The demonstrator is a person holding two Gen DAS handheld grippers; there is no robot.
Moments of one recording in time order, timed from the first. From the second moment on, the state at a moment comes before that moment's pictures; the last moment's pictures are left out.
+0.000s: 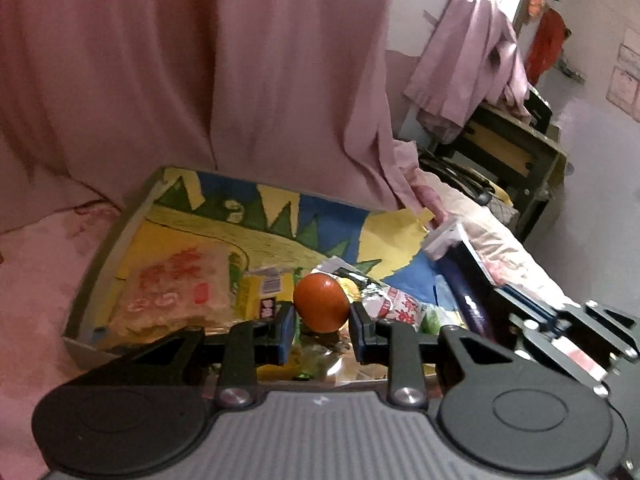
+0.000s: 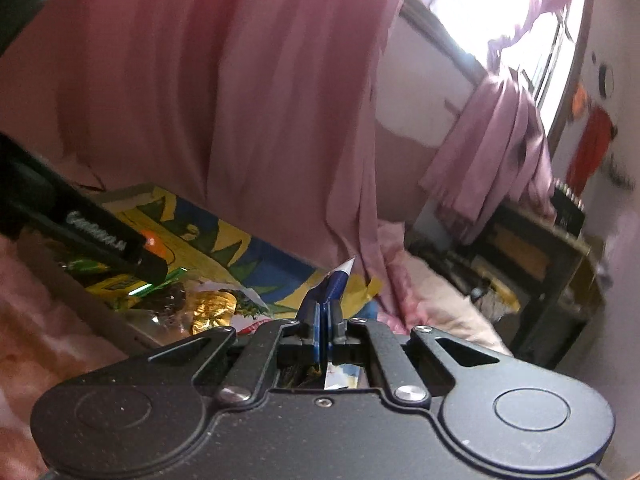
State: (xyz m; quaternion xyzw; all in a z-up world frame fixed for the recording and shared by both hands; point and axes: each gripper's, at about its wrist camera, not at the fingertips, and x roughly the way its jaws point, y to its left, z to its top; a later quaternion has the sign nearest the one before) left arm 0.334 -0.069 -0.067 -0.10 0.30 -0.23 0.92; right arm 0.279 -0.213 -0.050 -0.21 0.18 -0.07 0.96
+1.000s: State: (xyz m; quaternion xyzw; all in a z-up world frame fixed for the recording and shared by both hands) left arm 0.320 -0.077 -0.058 -0.06 0.31 -0.21 0.93; right arm 0.281 -0.243 -0.045 -0.10 0.22 -0.11 0.96
